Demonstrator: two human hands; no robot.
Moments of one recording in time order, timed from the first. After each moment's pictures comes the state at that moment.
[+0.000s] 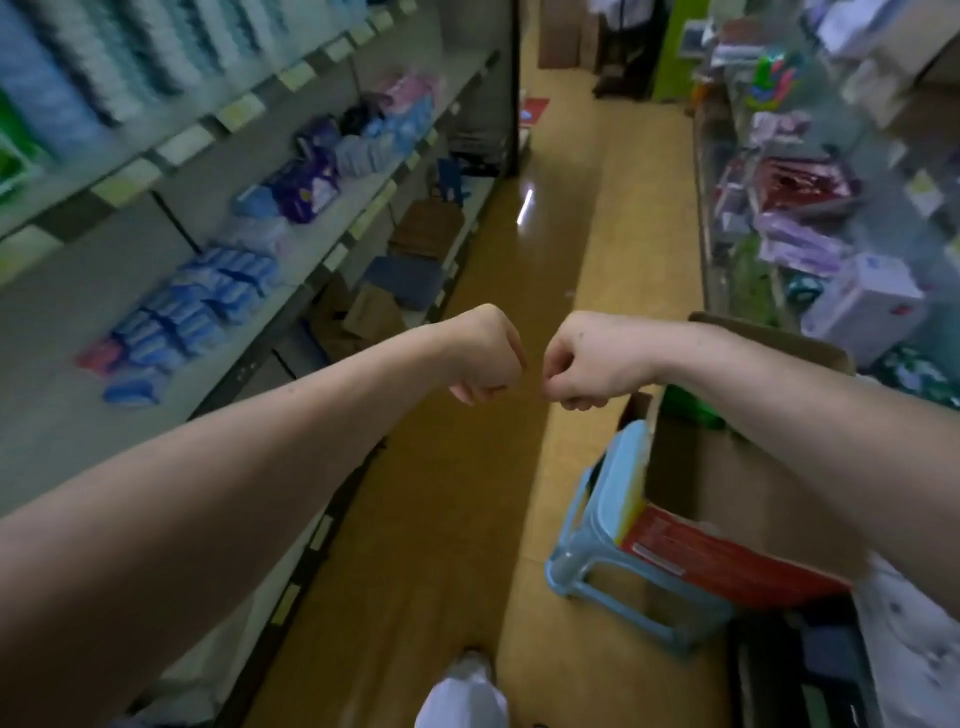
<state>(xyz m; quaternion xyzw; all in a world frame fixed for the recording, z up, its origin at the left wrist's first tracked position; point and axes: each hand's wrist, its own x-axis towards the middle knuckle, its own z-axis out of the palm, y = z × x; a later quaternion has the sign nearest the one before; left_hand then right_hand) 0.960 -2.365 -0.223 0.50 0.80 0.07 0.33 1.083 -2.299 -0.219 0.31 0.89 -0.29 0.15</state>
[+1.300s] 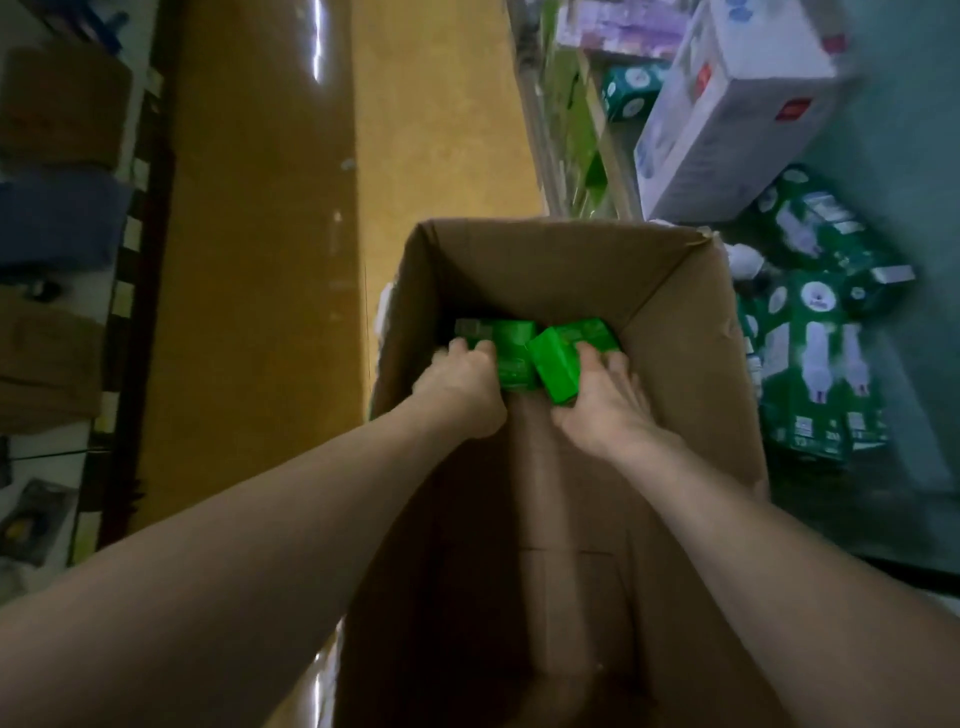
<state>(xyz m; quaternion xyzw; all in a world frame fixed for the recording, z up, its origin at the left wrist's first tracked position) 1.165 -1.990 -0.576 0.60 0.71 -0.13 0.33 1.304 -1.991 -0.586 0.71 0.61 -0.35 0.10</state>
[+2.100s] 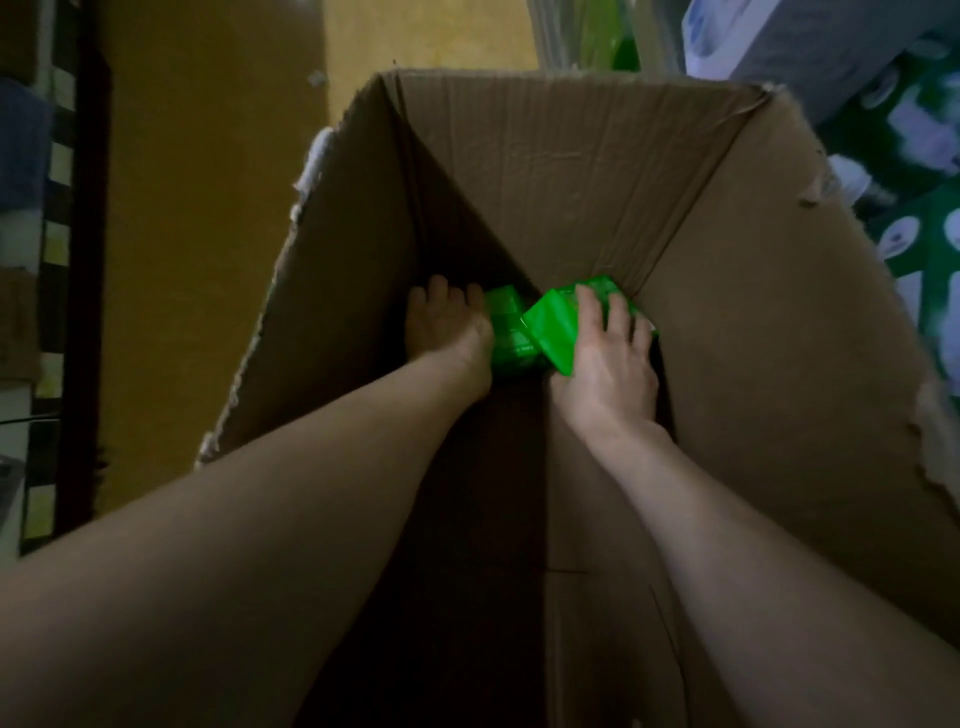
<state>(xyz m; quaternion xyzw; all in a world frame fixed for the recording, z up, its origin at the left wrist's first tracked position) 1.177 -1.947 -0.691 0.67 0.68 -0.28 0.13 1.310 -1.971 -0.694 0.71 0.67 -0.23 0.05</state>
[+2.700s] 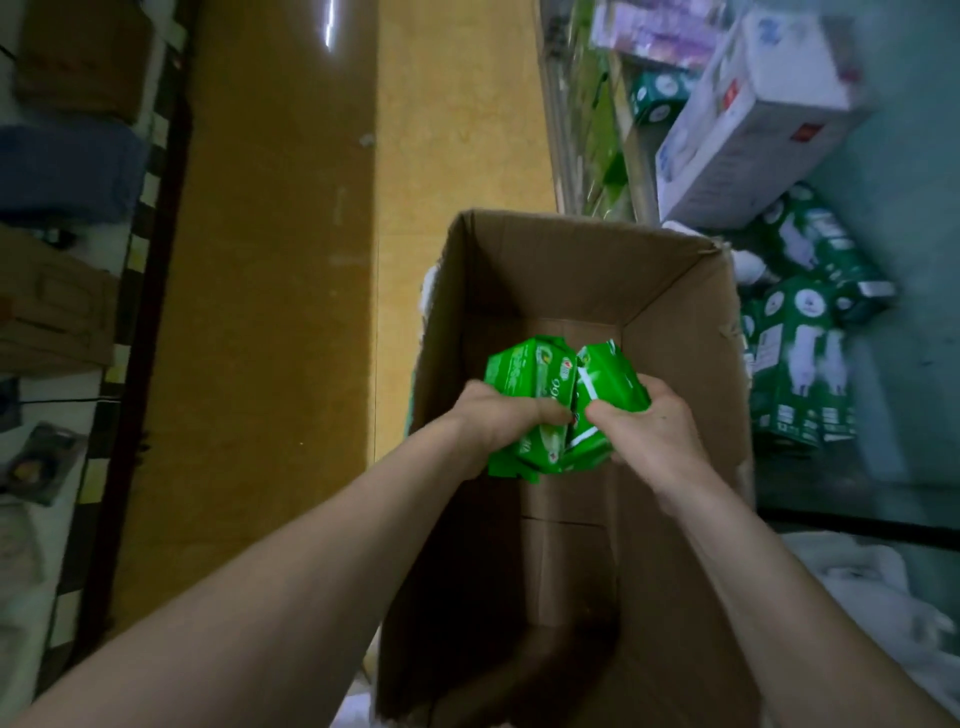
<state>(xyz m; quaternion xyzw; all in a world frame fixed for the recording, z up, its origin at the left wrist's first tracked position) 1.166 -2.052 -0.545 0.21 0.72 0.14 0.65 1.317 -2.049 -0.547 0.76 0.43 -0.46 -0.16</state>
